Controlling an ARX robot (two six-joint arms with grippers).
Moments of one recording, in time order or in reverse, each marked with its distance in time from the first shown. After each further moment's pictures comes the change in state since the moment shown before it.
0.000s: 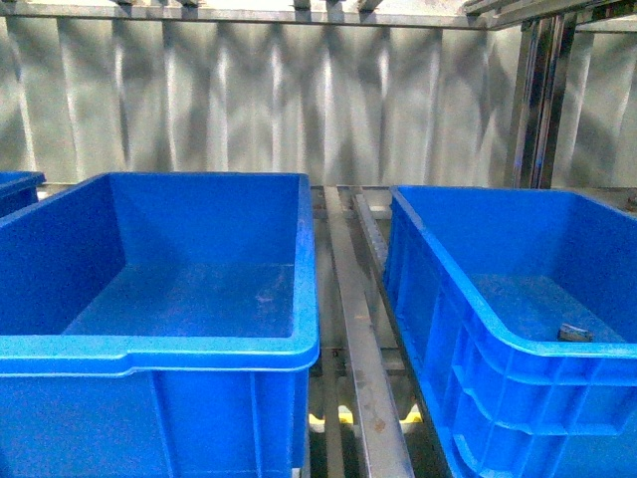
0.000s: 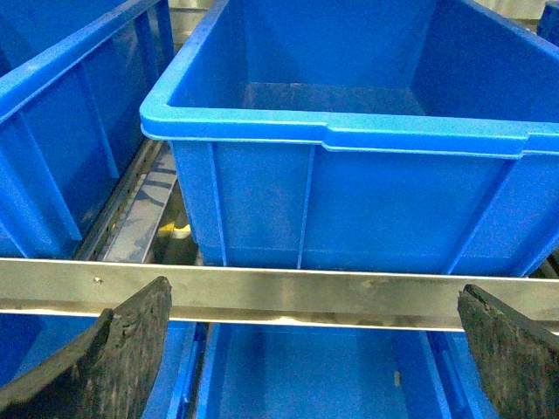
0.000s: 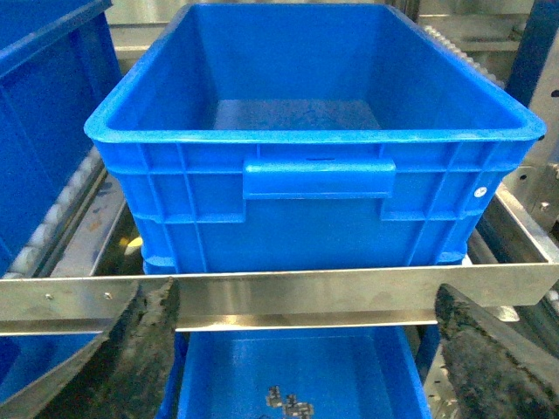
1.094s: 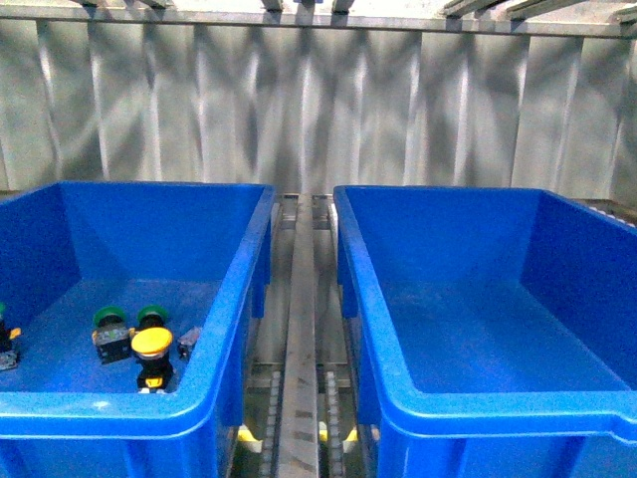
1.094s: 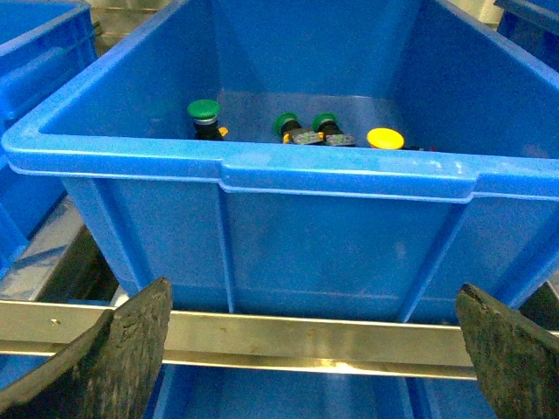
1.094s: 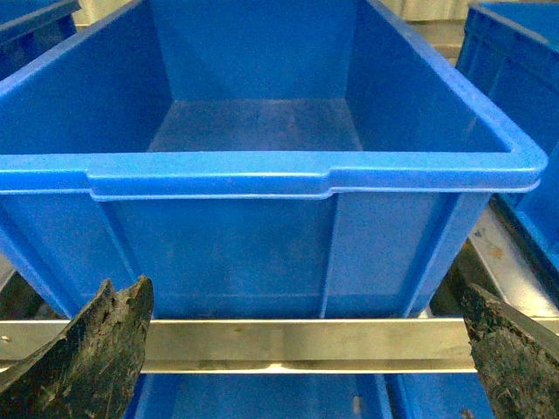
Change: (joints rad) left arm 0.000 0.000 0.000 0.000 -0.007 0.000; right arm 0.000 -0.001 -0.001 -0.003 -0.010 -0.001
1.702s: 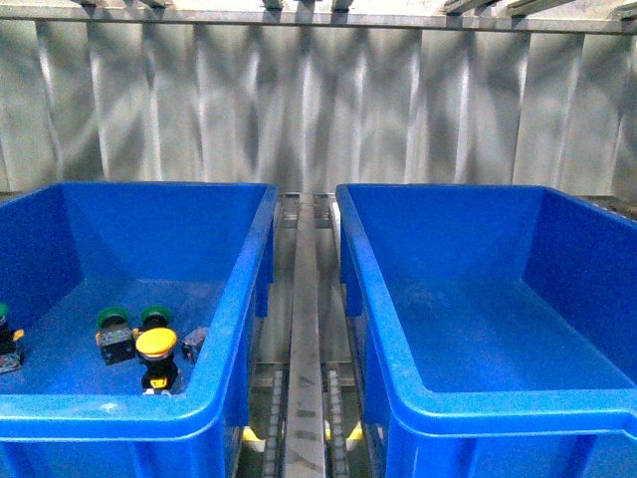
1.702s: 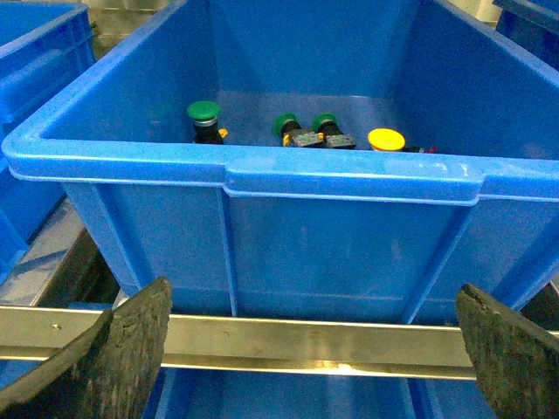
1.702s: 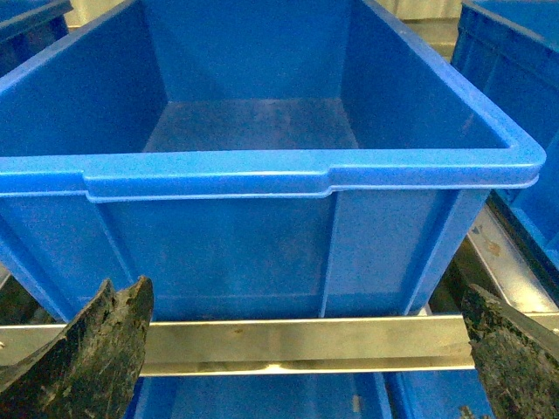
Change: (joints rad) left arm -0.001 0.000 0.000 -0.001 0.001 -0.003; right arm 0.000 0.000 0.000 0.000 0.010 0.000
